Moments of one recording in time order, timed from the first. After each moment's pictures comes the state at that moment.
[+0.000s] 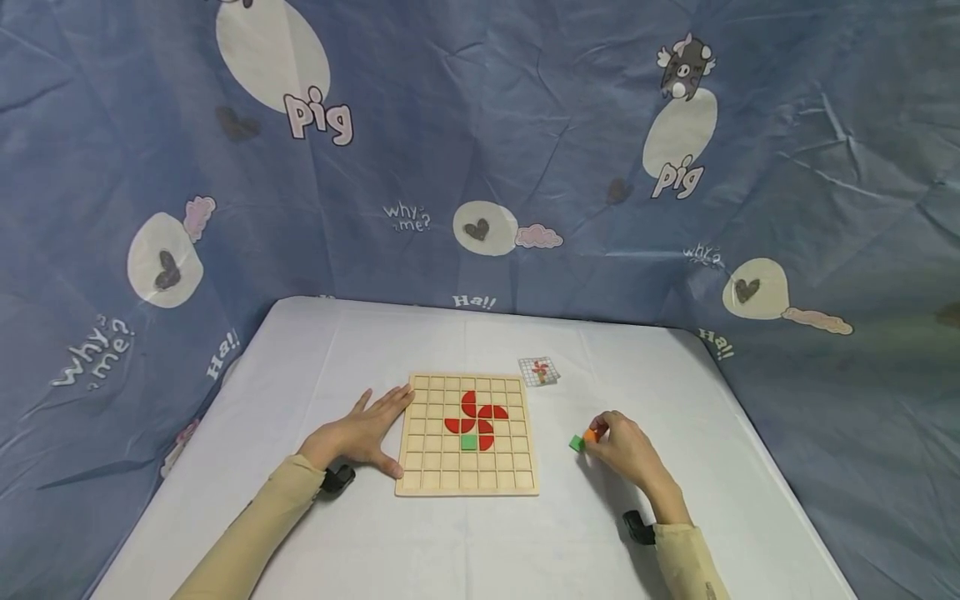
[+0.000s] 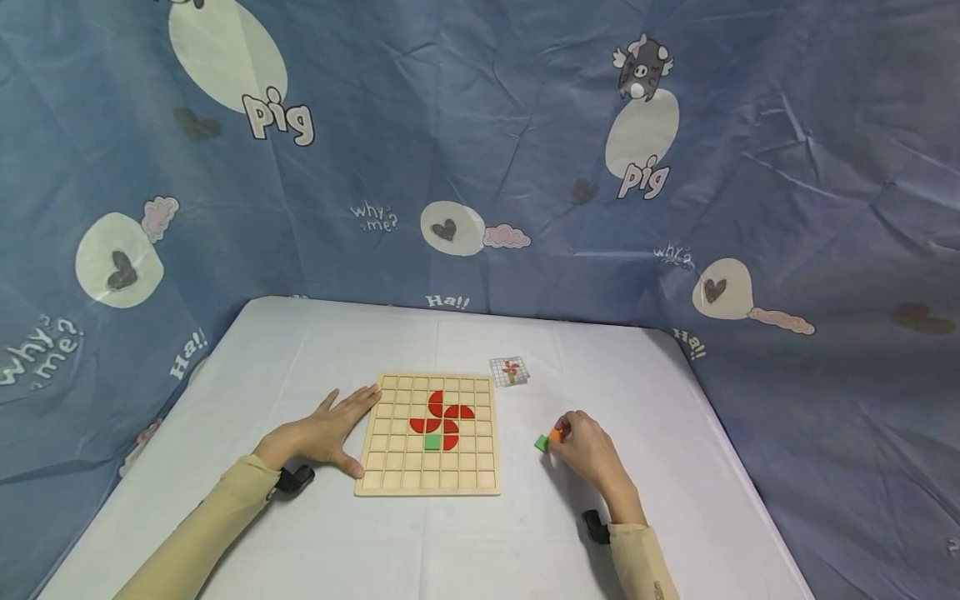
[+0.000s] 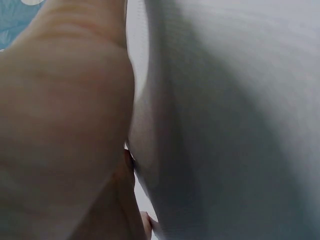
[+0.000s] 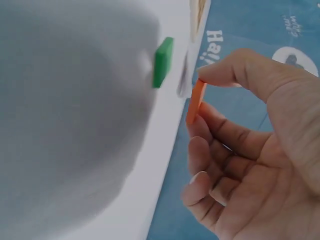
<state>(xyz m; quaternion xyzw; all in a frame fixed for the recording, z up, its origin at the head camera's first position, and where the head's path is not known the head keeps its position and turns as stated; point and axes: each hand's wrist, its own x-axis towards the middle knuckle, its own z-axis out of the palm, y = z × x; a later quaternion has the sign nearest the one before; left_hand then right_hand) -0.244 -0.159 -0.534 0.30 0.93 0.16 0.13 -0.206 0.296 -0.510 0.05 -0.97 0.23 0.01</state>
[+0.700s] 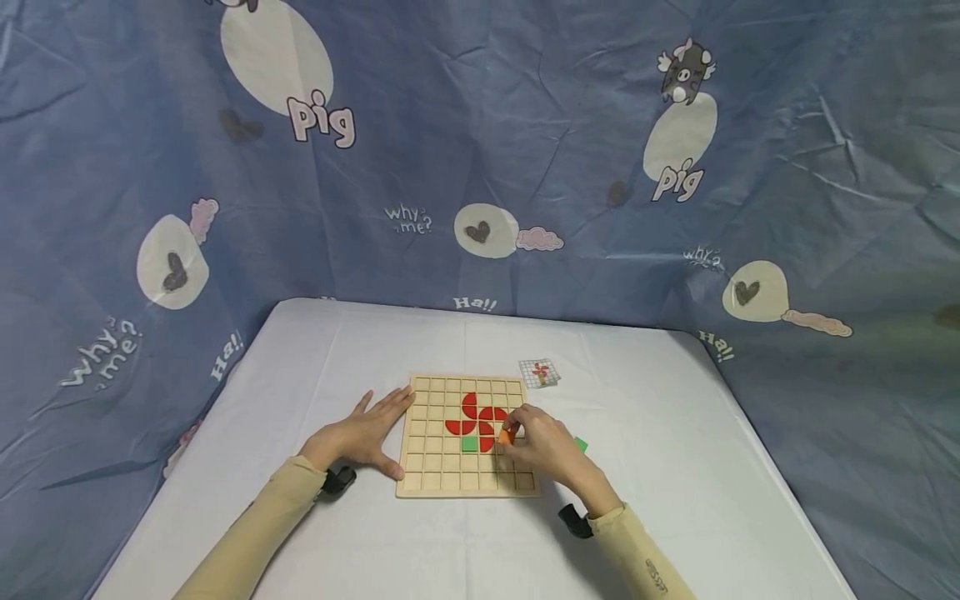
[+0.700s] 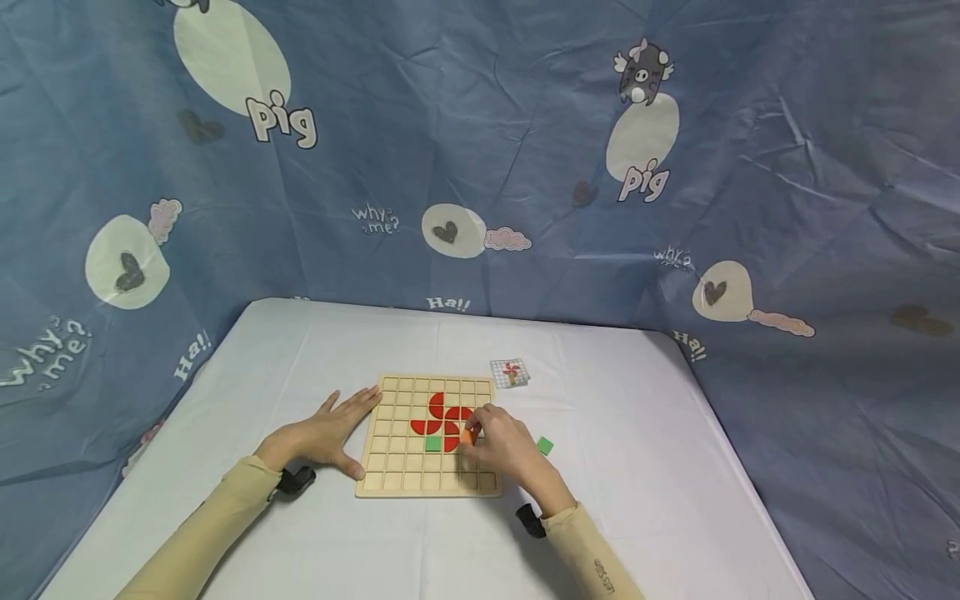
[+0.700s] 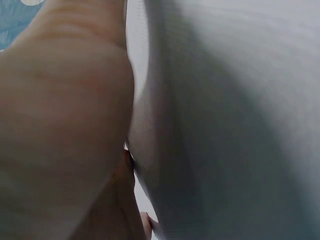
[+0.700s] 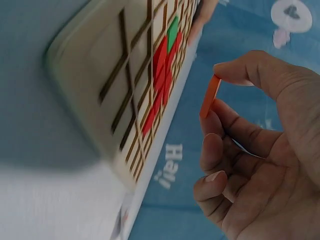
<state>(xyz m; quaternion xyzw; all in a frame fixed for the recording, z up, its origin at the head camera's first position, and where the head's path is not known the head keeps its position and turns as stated) -0.242 -0.159 -0.531 0.30 0.93 0.16 0.14 -0.205 0.177 -0.493 0.23 -0.95 0.20 0.03</state>
